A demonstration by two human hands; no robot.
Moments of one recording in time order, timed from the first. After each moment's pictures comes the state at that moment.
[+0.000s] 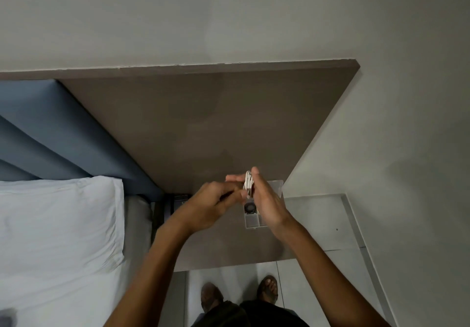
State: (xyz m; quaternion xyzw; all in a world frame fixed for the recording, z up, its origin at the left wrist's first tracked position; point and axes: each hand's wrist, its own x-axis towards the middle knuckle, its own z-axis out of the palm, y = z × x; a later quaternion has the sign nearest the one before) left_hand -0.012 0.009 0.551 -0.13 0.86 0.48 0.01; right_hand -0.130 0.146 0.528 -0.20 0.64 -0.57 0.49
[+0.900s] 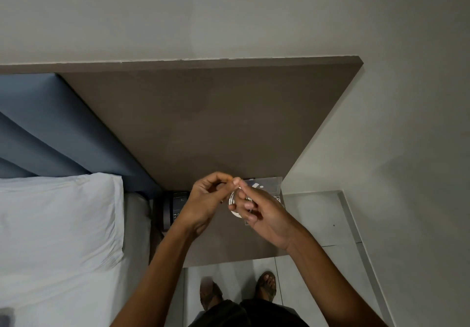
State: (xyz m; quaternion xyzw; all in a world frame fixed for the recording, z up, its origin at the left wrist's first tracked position) left_hand -0.003 0.014 0.512 -0.27 0.56 0.77 -0.14; right_hand -0.113 0.153 0.525 -0.17 0.46 -0.63 0.60
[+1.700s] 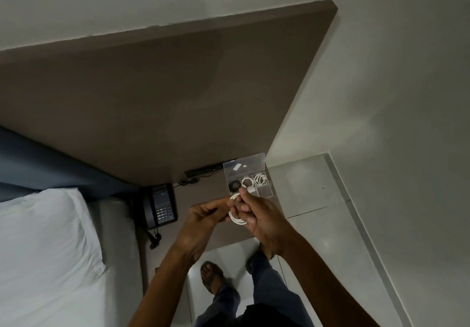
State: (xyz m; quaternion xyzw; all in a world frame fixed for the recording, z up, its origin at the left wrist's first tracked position) left_hand -0.026 0.059 0.443 -0.30 0.55 0.78 -0.02; right_hand -0.138 0.194 0.431 0.04 0.43 -0.71 0.55
